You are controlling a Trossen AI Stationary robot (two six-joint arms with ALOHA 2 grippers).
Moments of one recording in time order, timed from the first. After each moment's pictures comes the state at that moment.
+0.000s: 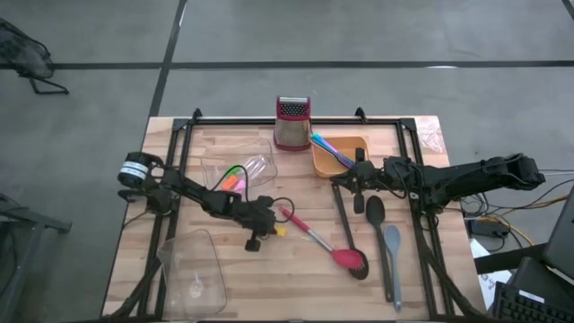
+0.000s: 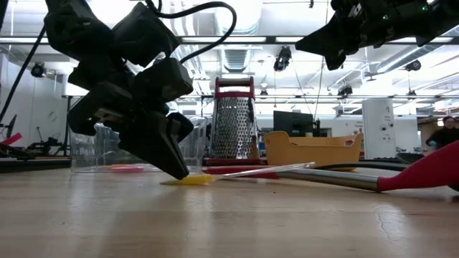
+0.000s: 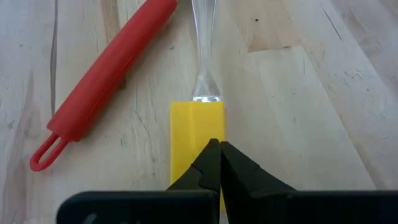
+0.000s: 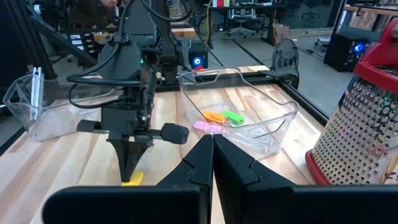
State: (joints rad) left arm -0.17 1.78 0.68 0.24 0.09 0.00; right arm -0.03 0.96 0.45 0.34 0.07 0.07
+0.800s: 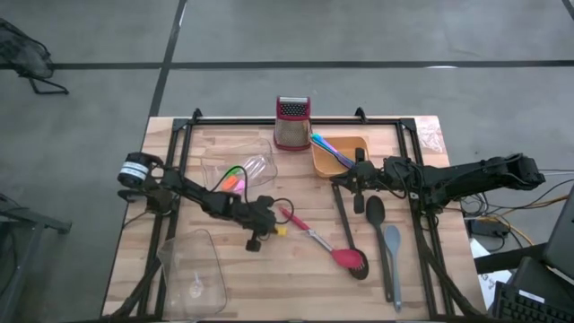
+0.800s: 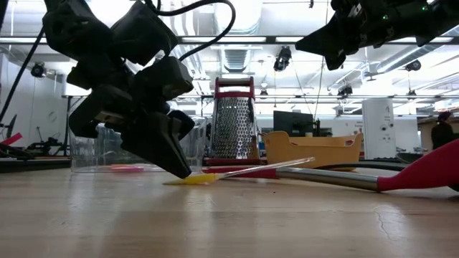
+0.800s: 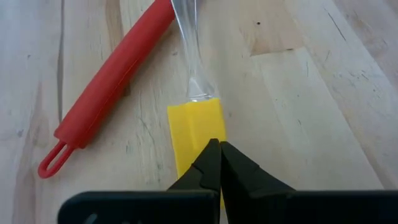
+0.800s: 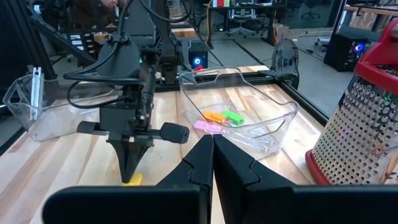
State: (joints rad) left arm -0.17 1.70 0.68 0.27 0.07 0.03; right arm -0.03 0.96 0.45 0.34 0.07 0.07
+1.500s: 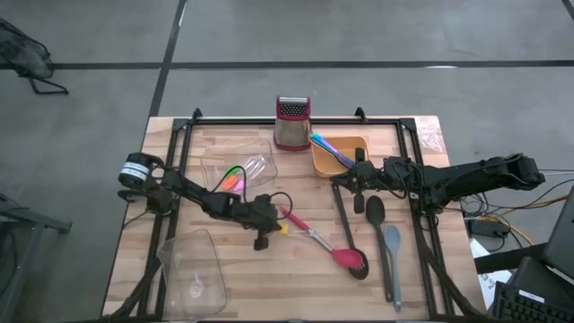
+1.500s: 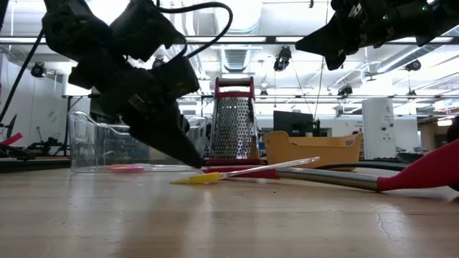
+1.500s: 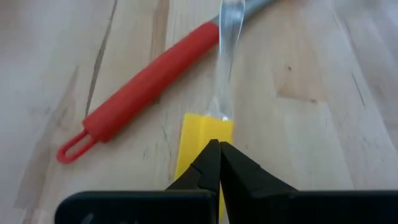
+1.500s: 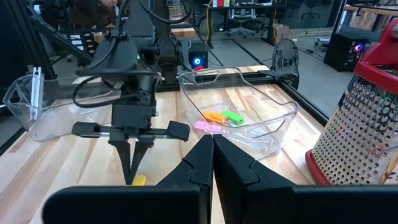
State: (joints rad) left arm -0.18 1.70 0.68 0.35 -0.01 -0.24; right arm -0.03 0.96 0.45 0.34 0.07 0.07
